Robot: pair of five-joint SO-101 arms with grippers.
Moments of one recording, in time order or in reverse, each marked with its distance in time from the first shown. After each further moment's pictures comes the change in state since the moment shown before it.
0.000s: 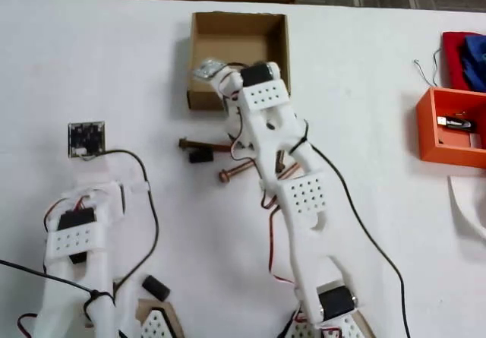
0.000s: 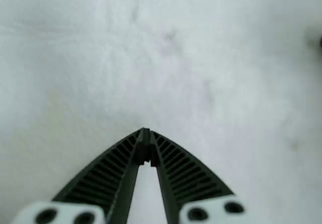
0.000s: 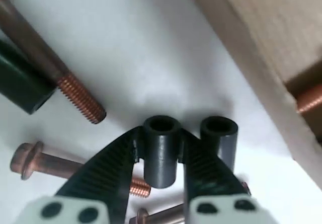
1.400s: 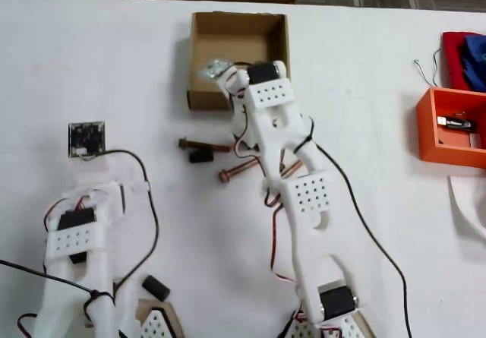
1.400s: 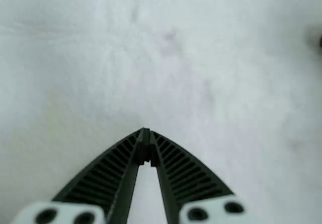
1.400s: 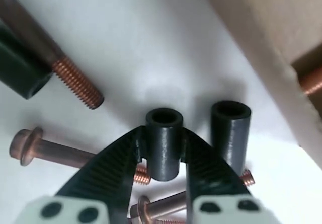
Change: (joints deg) left arm 0.0 0.0 0.0 0.0 0.0; right arm 1.5 -0.4 1.6 2.2 0.2
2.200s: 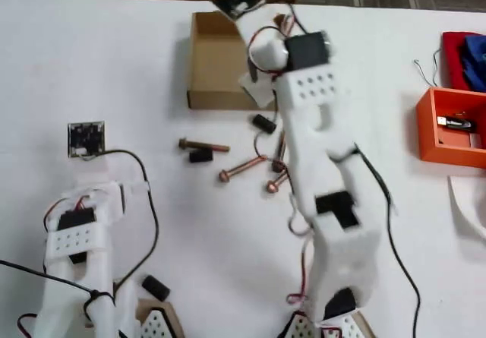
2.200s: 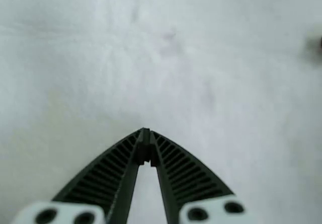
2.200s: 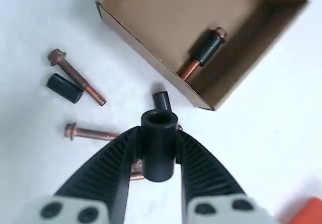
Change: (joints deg) left arm -0.1 0.0 0.0 0.0 -0.1; right arm 1.1 -44.7 14.9 0.1 -7.9
